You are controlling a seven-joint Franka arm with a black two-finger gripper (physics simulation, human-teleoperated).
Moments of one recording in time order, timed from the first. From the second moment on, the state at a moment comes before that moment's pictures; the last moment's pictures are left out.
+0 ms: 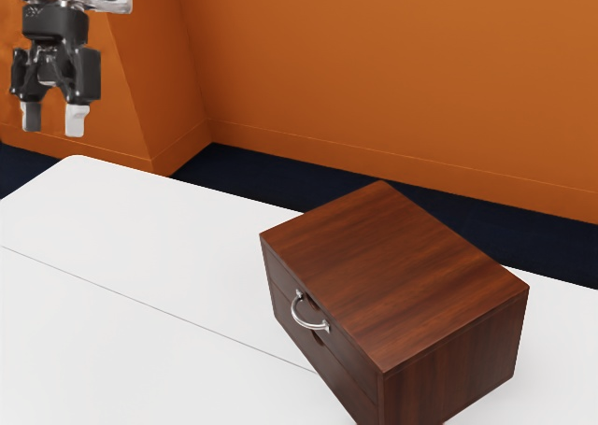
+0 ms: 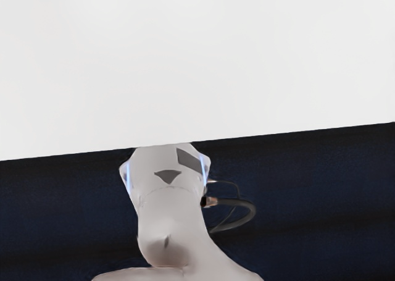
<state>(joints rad) -0.18 -0.03 0.23 -1.32 -0.10 0.79 0.07</state>
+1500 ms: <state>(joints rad) -0.35 -0.32 -0.08 -2.58 -0.28 2.55 -1.24</state>
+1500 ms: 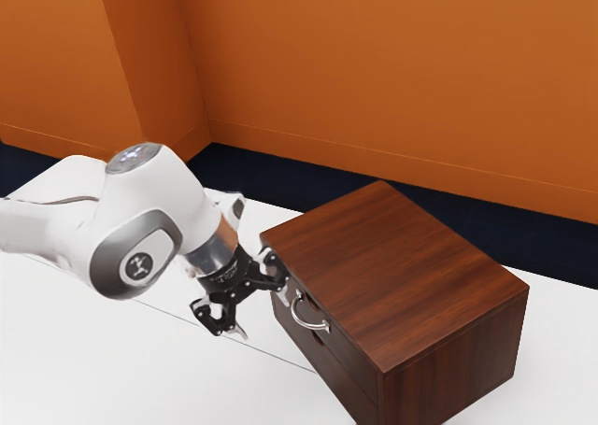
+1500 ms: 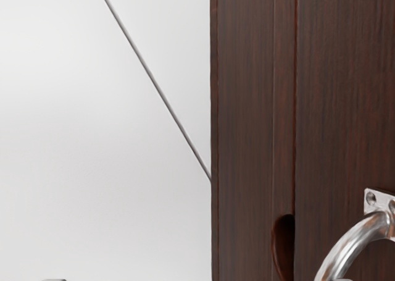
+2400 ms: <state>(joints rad) -0.39 -0.23 -0.08 -2.56 -0.28 2.66 -1.26</state>
